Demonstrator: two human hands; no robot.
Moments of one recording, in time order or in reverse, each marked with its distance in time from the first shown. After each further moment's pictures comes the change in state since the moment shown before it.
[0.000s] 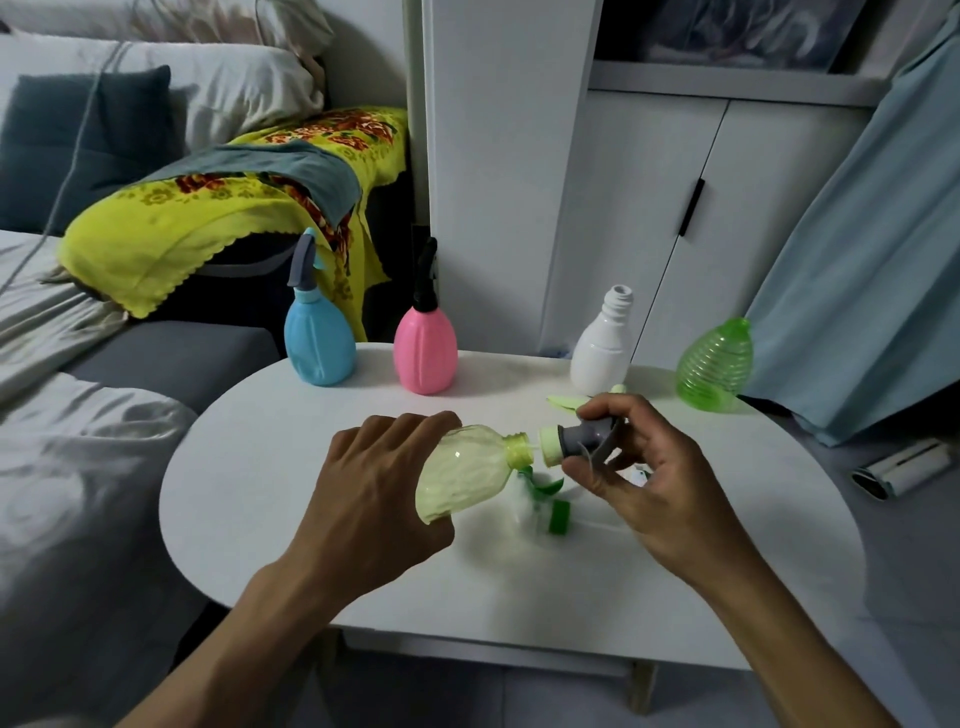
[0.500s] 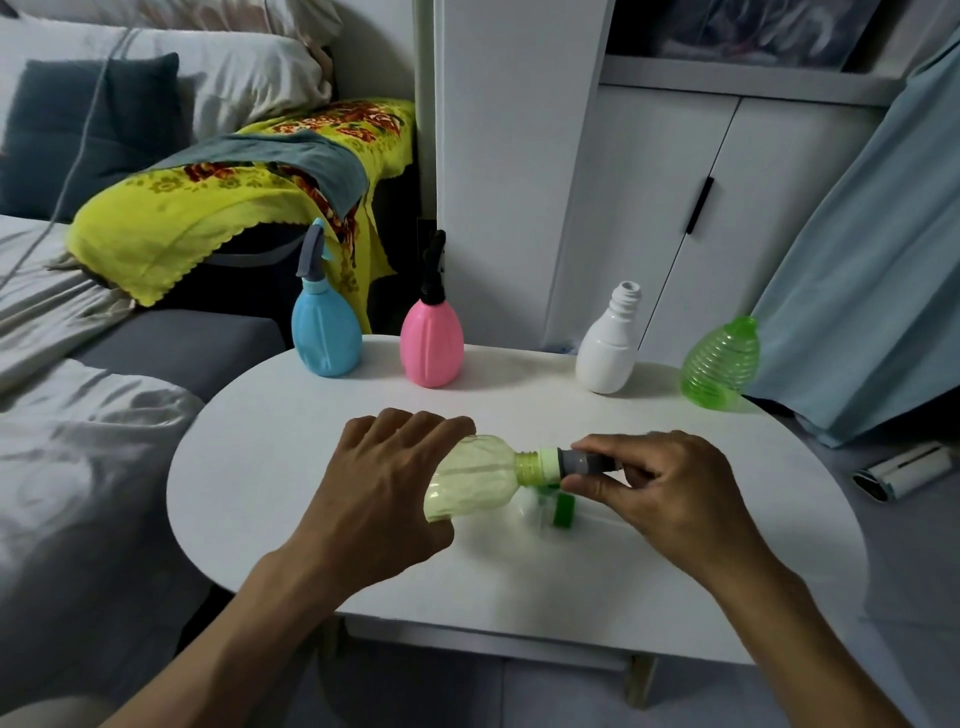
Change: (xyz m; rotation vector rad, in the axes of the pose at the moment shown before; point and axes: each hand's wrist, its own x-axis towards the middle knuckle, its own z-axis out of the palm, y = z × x) left_hand -0.002 -0.004 -0.002 0.076 -0.066 0.070; right_hand 0.002 0.013 -0.006 -0.530 0.045 -0.238
